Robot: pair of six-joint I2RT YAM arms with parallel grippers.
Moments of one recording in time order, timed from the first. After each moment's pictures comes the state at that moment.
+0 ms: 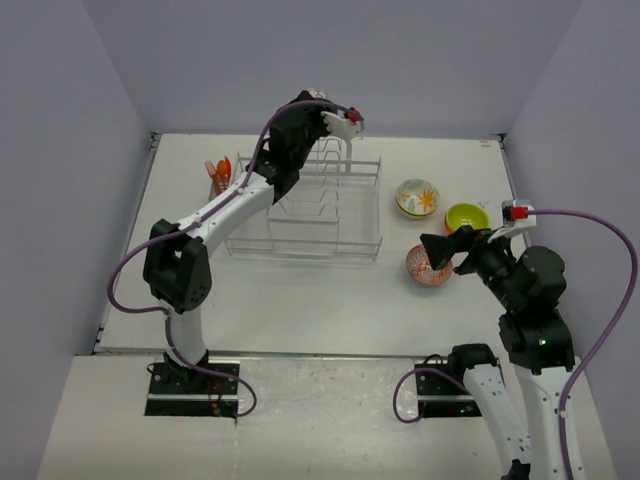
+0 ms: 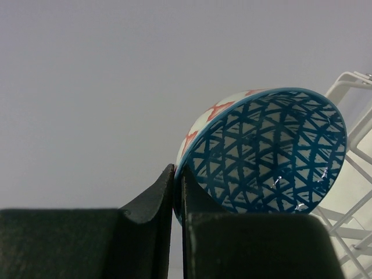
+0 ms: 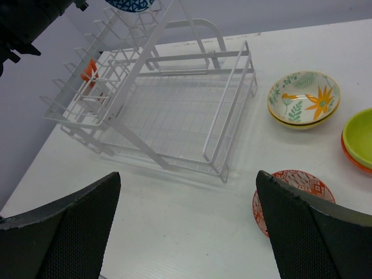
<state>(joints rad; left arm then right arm) -0.58 1.90 1.69 0.23 -0.26 1.25 0.08 0.49 0.88 -0.55 -0.31 0.36</state>
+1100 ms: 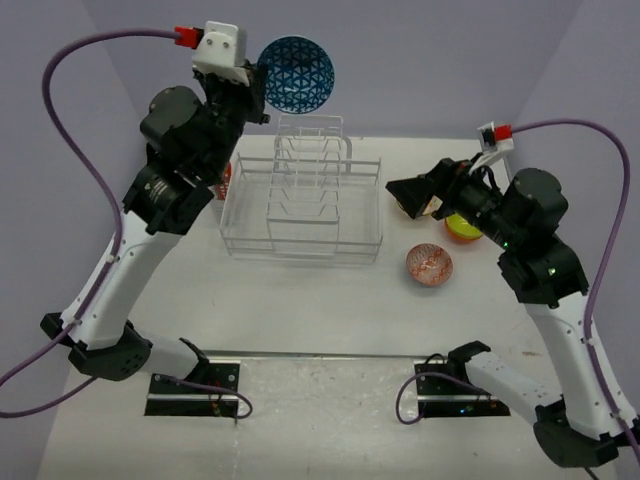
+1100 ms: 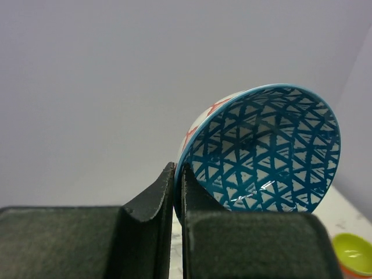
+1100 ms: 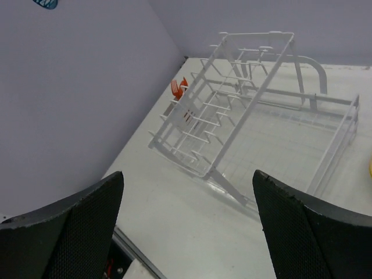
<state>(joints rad) -0.68 1.43 1.93 -0.25 -0.37 0.14 0.30 0.87 1.25 -0.47 -0.36 0.49</state>
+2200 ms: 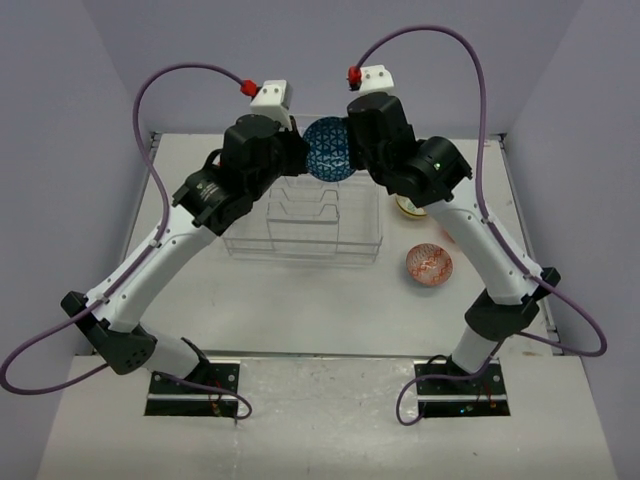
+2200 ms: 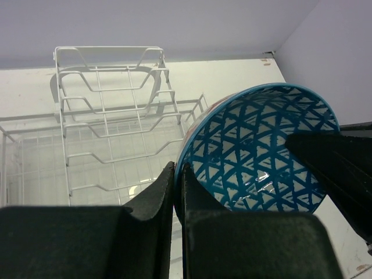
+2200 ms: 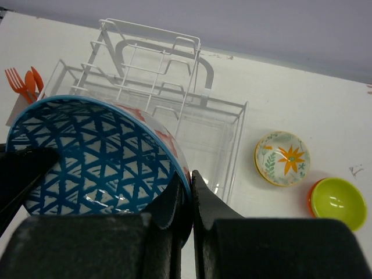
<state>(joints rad) -0.73 1.44 1.72 -0.54 -0.32 -0.40 0.82 1.72 2.27 -1.05 0.60 0.26</state>
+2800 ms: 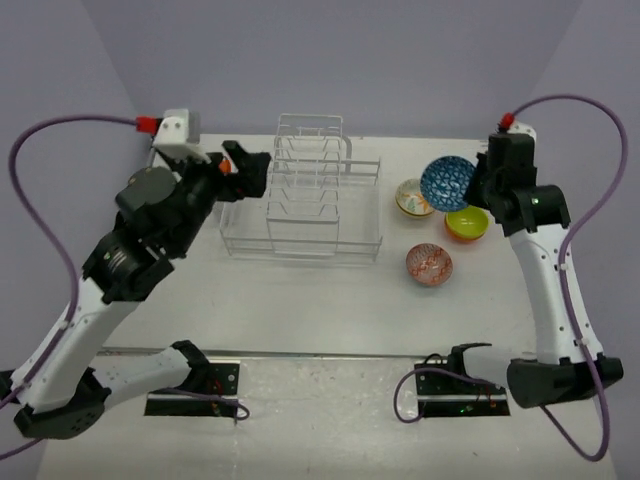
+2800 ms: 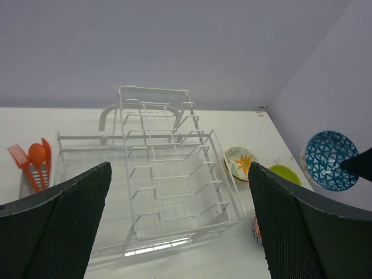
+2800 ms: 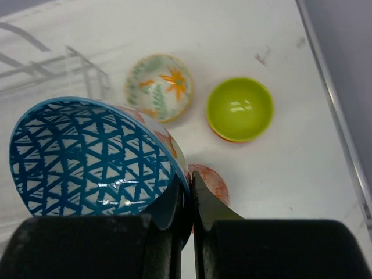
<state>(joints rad) -0.73 1.14 1.59 -0.47 -0.41 -0.34 0.23 1.31 1.65 -0.98 0.30 0.35</state>
